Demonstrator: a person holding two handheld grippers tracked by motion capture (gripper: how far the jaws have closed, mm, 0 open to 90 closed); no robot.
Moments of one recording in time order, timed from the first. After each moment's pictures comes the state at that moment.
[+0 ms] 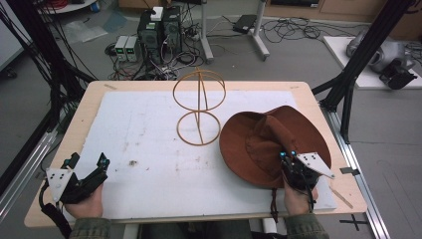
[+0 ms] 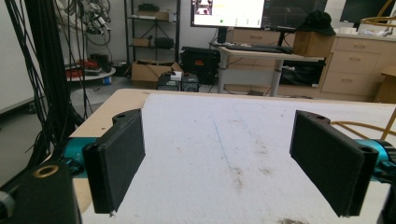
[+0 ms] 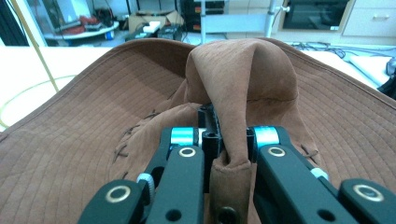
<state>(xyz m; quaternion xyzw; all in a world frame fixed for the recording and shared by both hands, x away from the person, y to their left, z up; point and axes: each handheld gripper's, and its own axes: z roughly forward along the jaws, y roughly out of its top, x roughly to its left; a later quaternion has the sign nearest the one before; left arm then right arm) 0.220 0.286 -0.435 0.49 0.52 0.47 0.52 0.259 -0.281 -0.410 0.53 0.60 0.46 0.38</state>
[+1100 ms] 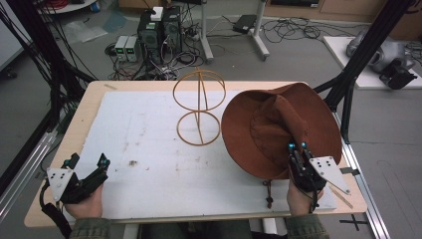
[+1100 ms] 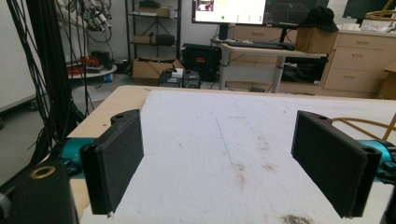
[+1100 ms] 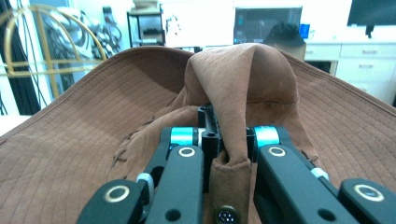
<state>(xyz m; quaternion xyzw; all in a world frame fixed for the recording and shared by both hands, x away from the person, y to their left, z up) 0.221 0.286 -0.437 0.50 0.52 0.47 0.51 0.240 -0.280 -0.379 0.47 0.53 0.54 0.45</state>
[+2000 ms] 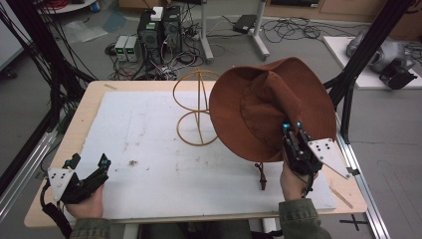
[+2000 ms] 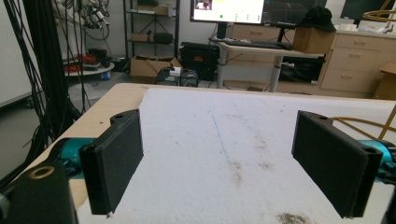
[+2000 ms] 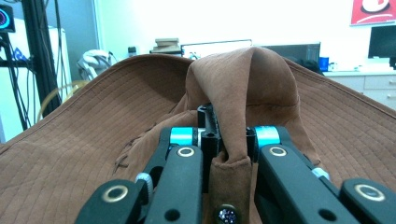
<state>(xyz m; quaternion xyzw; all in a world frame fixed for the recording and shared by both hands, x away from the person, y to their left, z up) 0.221 0.285 -0.438 0.50 0.53 0.46 0.51 0.259 -0.256 -0.332 0.42 0.50 0.60 0.45</state>
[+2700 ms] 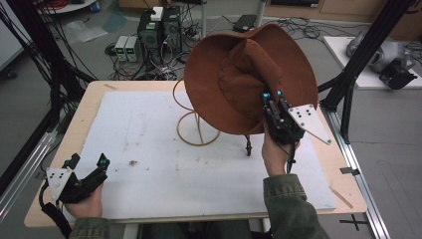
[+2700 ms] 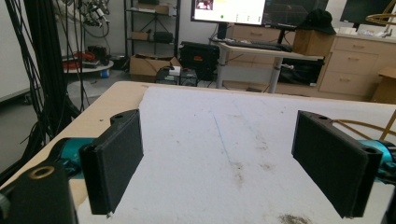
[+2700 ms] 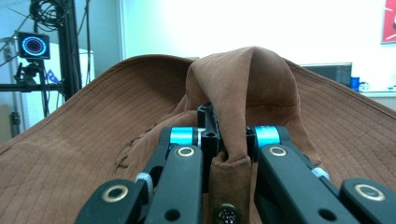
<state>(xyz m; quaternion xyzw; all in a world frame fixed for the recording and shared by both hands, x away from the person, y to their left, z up) 0.222 0.288 -0.440 0.49 0.53 0.45 0.52 0.302 -0.207 -0.280 0.38 0.50 0.64 0.44</state>
